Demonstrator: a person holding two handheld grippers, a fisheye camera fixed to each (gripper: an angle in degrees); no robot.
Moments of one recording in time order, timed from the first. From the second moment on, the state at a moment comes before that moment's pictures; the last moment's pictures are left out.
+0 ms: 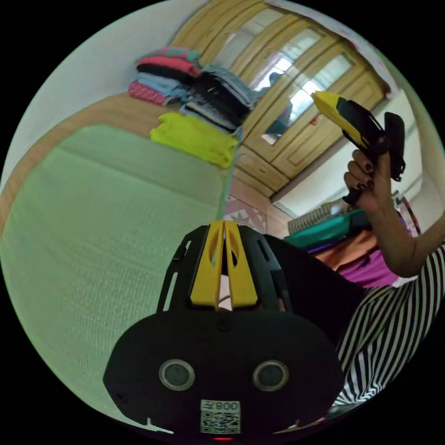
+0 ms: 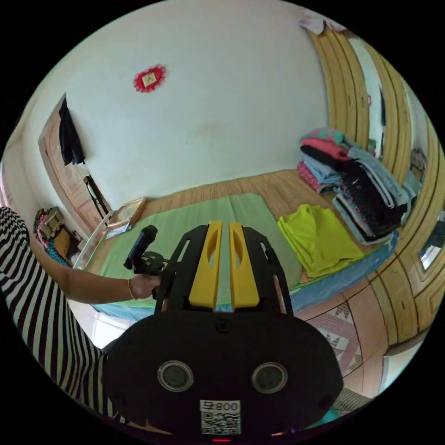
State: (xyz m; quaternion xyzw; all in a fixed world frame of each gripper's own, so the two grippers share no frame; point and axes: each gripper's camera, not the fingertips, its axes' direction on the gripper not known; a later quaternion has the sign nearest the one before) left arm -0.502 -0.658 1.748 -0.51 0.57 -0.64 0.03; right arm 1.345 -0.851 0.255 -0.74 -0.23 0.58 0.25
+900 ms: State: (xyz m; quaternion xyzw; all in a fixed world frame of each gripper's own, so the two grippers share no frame) left arm -0.685 -0.904 2.059 0.01 0.72 -0.68 0.10; right arm 1.738 -1.010 0.376 -0.74 -0.16 0.50 0.43
